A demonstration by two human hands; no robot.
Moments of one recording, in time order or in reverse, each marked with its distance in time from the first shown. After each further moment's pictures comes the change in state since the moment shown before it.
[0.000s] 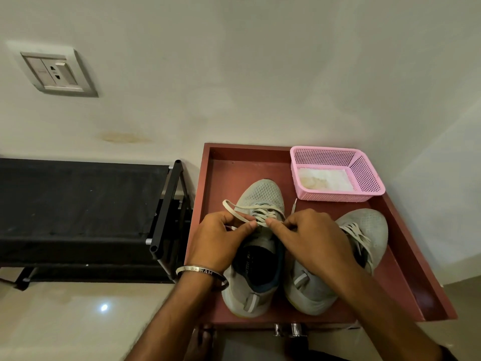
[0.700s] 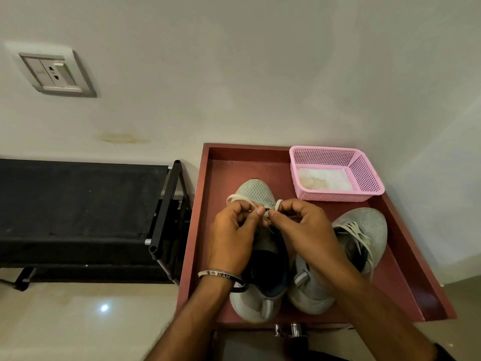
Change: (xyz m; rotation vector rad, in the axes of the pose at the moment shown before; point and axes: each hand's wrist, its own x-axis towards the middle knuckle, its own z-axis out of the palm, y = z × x) left_hand 0.000 0.008 0.030 -0.228 0.064 0.107; right_hand 0.004 -0.002 0.012 0.916 0.009 0.028
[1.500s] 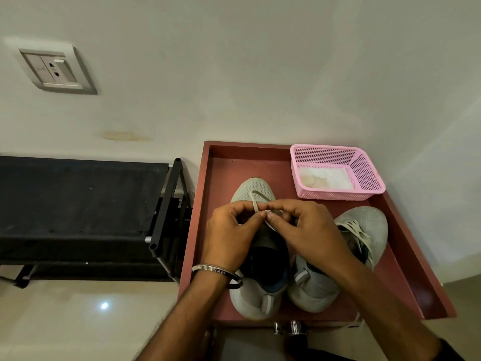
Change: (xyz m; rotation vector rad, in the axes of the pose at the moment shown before) left_hand 0.005 -0.005 -0.008 0.041 -0.066 0.024; right_hand 0.003 -0.004 -0.013 -0.395 -0.135 -0.275
